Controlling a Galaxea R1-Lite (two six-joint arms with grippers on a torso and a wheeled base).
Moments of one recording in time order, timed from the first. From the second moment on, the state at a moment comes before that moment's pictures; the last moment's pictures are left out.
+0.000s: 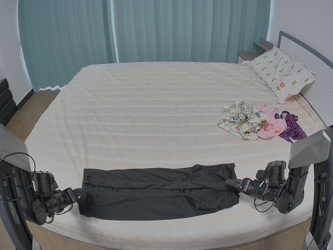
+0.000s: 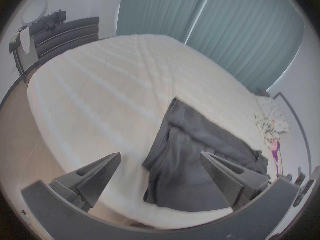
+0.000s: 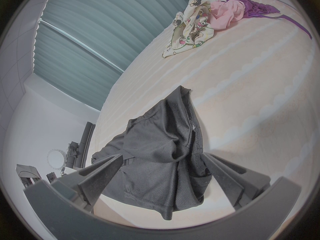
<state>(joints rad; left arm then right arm) 0.13 2.22 -0.08 -1.40 -0.07 -0.45 0.19 2.39 -0.37 -1.43 0.31 0.66</state>
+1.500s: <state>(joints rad) 0.11 2.35 -0.52 -1.05 -0.07 -0.49 0.20 2.43 -0.35 -1.50 0.31 0.66</state>
